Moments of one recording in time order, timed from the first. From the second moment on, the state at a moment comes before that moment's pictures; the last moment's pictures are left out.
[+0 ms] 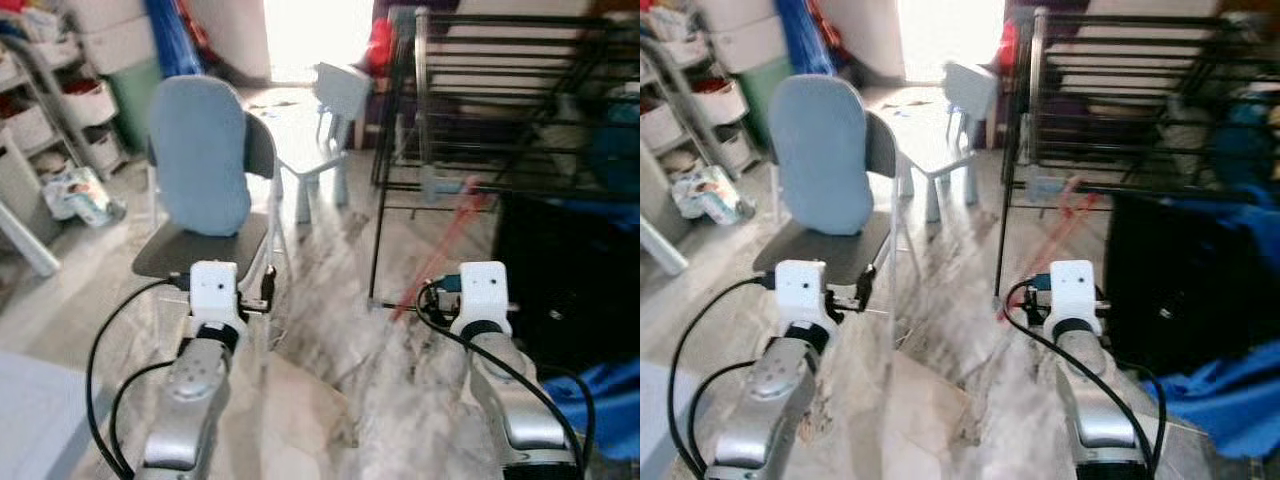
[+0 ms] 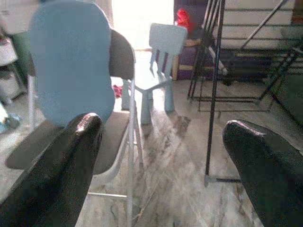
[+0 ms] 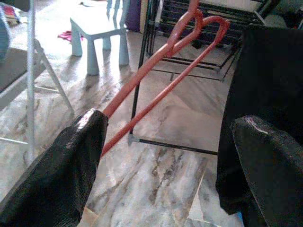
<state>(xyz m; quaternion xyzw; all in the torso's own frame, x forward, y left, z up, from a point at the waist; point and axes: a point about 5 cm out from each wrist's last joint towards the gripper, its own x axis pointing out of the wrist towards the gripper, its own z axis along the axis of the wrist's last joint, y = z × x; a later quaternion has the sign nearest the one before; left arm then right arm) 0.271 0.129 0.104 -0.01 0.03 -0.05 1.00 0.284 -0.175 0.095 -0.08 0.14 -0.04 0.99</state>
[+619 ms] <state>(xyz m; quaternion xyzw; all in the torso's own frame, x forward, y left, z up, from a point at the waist) 0.271 0.122 0.104 -0.01 0.04 -0.06 1.00 0.285 -0.173 0.089 -0.08 0.15 -0.04 0.99</state>
